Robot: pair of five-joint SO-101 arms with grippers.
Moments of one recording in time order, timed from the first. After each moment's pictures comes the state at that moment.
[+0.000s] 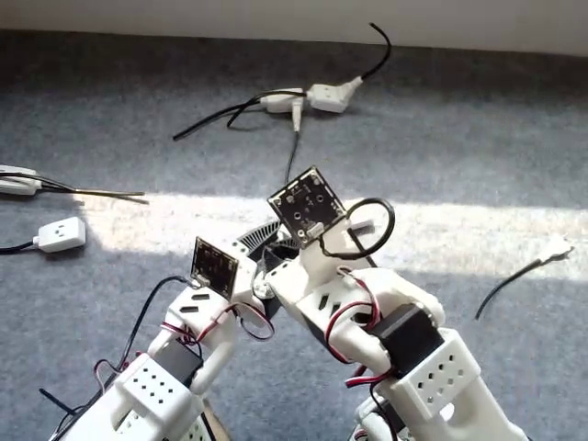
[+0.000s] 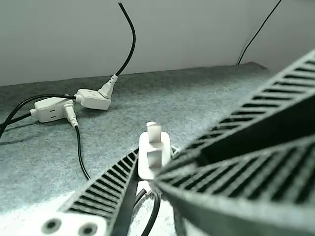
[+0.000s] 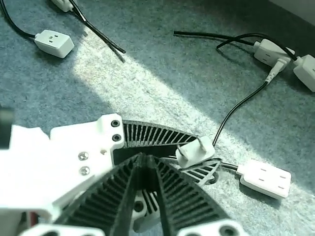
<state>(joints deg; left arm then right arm) 29.4 -71.2 95.9 -9.3 10.6 -43.5 -57.0 42.6 60.2 4.9</state>
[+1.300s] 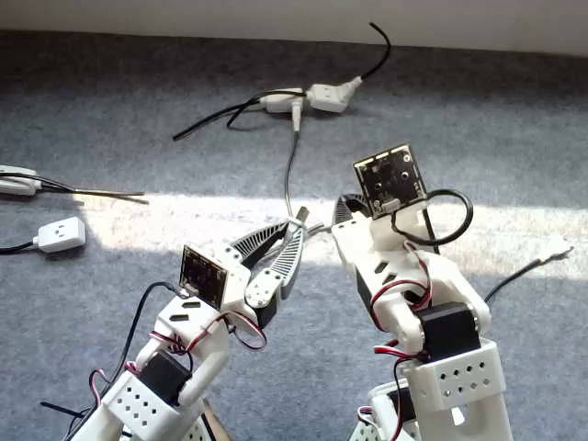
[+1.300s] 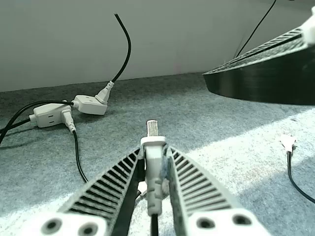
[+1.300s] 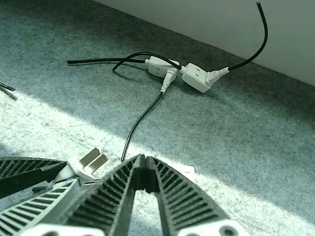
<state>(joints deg) 30.6 -92.2 96.5 10.9 10.7 -21.2 -62.2 45.0 54.0 11.5</state>
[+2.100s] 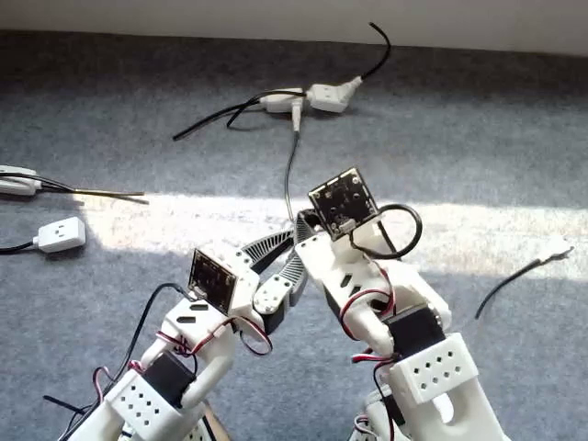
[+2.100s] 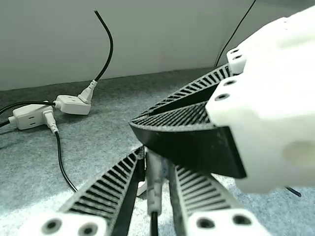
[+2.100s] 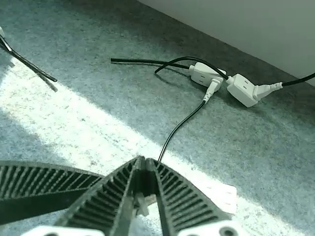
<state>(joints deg) 34.0 -90.2 96.5 8.5 10.7 -28.7 -60.9 57.5 40.2 11.6</state>
